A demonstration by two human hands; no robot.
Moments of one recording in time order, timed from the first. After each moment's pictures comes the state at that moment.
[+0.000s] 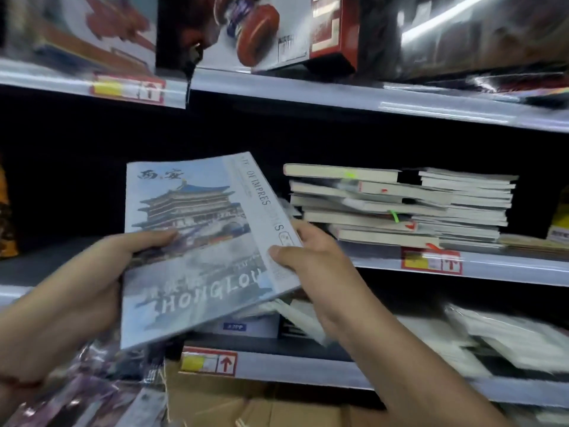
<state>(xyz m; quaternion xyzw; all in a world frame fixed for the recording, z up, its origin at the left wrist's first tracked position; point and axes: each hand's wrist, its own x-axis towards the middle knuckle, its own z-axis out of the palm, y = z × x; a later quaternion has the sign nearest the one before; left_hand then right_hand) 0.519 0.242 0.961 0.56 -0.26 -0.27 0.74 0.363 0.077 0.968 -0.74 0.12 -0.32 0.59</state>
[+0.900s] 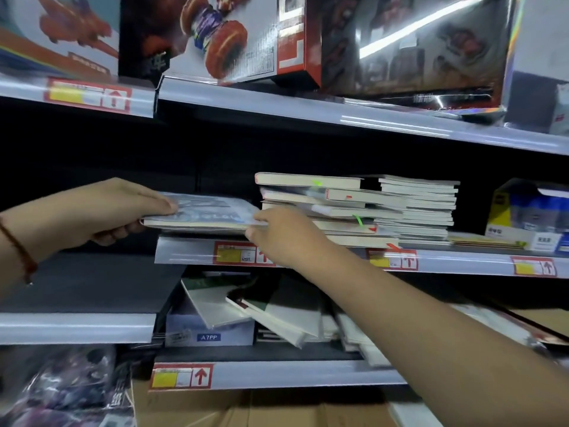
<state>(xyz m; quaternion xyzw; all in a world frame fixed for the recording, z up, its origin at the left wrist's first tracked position) 0.572 0.209 1.035 0.77 -0.39 -0.09 0.49 0.391 0.048 1.016 -0.92 0.28 -0.25 0.09</state>
